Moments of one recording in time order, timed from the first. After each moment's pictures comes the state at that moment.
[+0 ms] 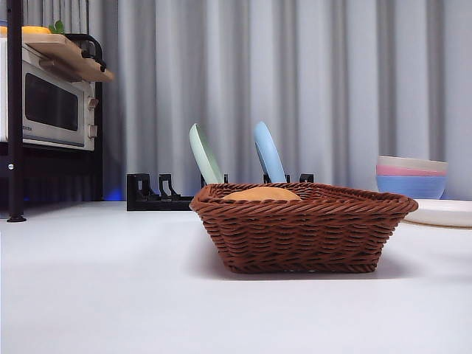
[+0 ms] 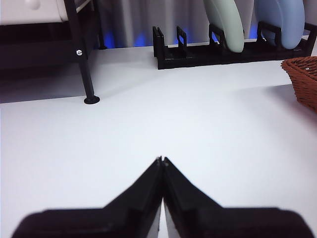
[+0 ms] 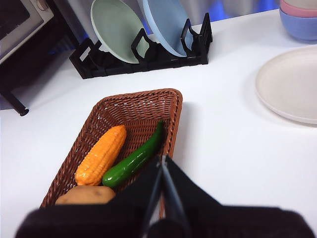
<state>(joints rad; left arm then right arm) -0.07 0.01 0.02 -0.19 0.00 0.02 0.21 0.56 0.67 -0.46 -0.15 0.22</state>
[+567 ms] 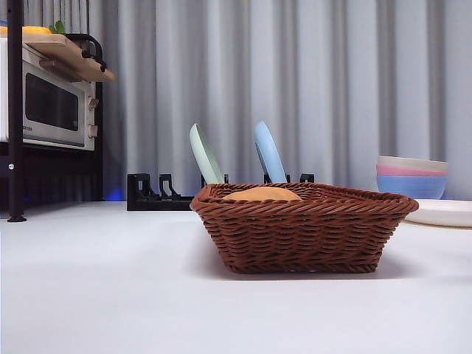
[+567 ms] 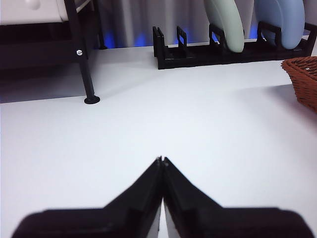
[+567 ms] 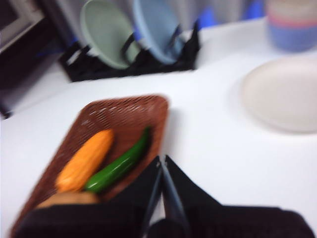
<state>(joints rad) -0.07 0.01 0.02 -0.19 0.00 0.02 0.21 0.51 0.67 -0.47 -0.06 0.17</state>
